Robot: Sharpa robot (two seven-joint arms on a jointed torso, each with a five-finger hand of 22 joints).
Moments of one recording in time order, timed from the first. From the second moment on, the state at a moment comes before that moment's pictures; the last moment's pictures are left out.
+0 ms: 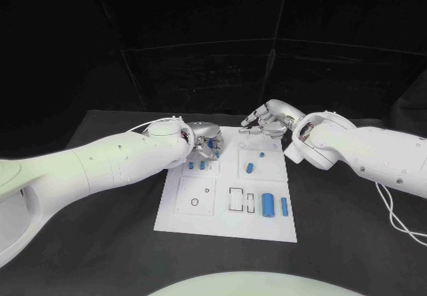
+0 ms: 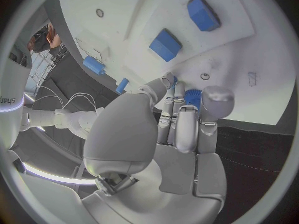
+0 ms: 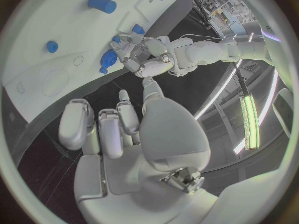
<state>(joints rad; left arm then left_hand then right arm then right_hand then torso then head) 1.25 -0.44 -0.13 1.08 -1.42 -0.08 0.02 1.36 -0.10 0.46 -0.06 0.06 1.05 0.12 0.25 0.07 1.07 0.06 0.38 0.07 1.47 -0.02 1.37 1.16 0.14 1.43 0.08 1.01 0.99 1.25 -0.76 -0.03 1.41 -0.96 -0.29 0.01 1.29 0.00 -0.17 0.15 0.31 0.96 0.15 0.10 0.07 1.37 0.06 1.27 1.29 1.47 -0.01 1.46 1.31 0.07 1.38 0.09 1.37 1.15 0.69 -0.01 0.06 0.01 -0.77</state>
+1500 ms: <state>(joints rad) 1.24 -0.62 -0.11 1.19 -1.29 -0.16 0.03 1.34 -0.11 0.50 -0.08 0.06 1.09 0.12 0.23 0.08 1.12 0.06 0.33 0.07 1.47 -0.02 1.37 1.14 0.12 1.44 0.08 1.05 1.04 1.25 -0.76 -0.03 1.40 -0.96 -0.29 0.01 1.29 0.00 -0.17 0.15 0.32 0.96 0.15 0.10 0.07 1.37 0.06 1.27 1.29 1.47 -0.01 1.46 1.31 0.07 1.38 0.09 1.37 1.15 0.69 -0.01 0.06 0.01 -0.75</state>
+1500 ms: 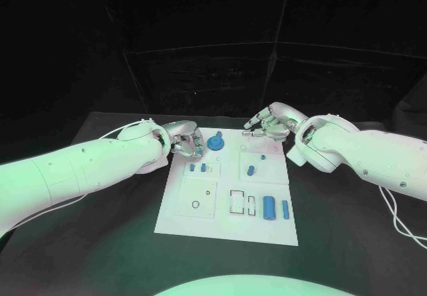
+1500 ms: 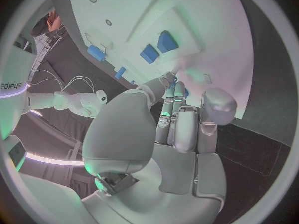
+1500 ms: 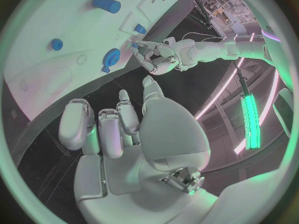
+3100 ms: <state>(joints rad) 1.24 -0.60 -0.11 1.16 -1.28 -0.09 -0.02 1.31 -0.14 0.52 -0.09 0.06 0.98 0.15 0.13 0.06 1.09 0.08 0.25 0.06 1.47 -0.01 1.37 1.11 0.12 1.43 0.09 1.05 1.04 1.25 -0.76 -0.03 1.40 -0.96 -0.29 0.01 1.29 0.00 -0.17 0.15 0.32 0.96 0.15 0.10 0.07 1.37 0.06 1.27 1.29 1.47 -0.01 1.45 1.31 0.07 1.38 0.09 1.37 1.15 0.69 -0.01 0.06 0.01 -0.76</state>
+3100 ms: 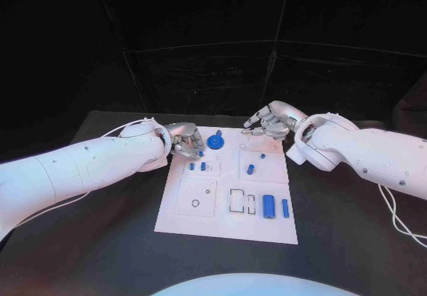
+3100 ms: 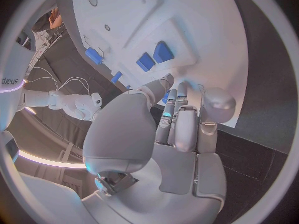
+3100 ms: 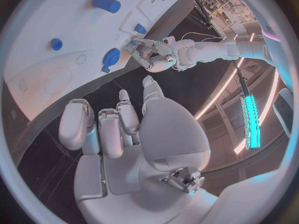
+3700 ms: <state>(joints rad) 1.24 -0.67 -0.09 1.17 -1.13 -0.16 0.00 1.32 -0.13 0.56 -0.10 0.06 1.01 0.17 0.13 0.07 1.08 0.09 0.24 0.06 1.45 0.00 1.31 1.00 0.13 1.37 0.10 0.92 0.93 1.24 -0.79 -0.03 1.39 -1.10 -0.27 -0.03 1.47 0.04 -0.12 0.07 0.25 1.00 0.15 0.12 0.07 1.01 0.06 0.45 0.58 1.47 -0.02 1.27 1.12 0.09 1.36 0.09 1.31 1.07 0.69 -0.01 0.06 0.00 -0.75</state>
